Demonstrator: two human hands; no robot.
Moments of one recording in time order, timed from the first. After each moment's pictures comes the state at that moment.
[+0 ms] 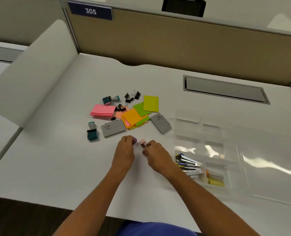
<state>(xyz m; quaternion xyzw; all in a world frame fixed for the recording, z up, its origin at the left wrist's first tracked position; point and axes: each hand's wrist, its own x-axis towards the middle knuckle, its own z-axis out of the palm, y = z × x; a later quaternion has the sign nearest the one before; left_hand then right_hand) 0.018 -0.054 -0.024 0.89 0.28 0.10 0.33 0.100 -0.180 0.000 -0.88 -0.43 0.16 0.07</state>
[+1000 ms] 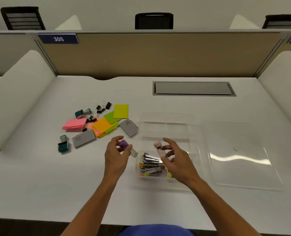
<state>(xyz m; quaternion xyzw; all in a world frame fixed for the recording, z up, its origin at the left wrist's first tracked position) 0.056 -0.177 0.048 0.74 0.34 0.21 0.54 0.149 -0.386 0.061 -0.85 -0.24 0.18 0.44</state>
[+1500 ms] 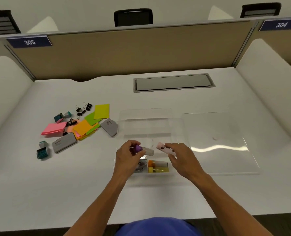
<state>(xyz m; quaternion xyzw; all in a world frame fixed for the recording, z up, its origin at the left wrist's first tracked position) 0.094 -0.268 0.048 0.80 0.27 0.09 0.52 0.176 -0.468 0.052 -0.91 -0.25 0.14 0.28</state>
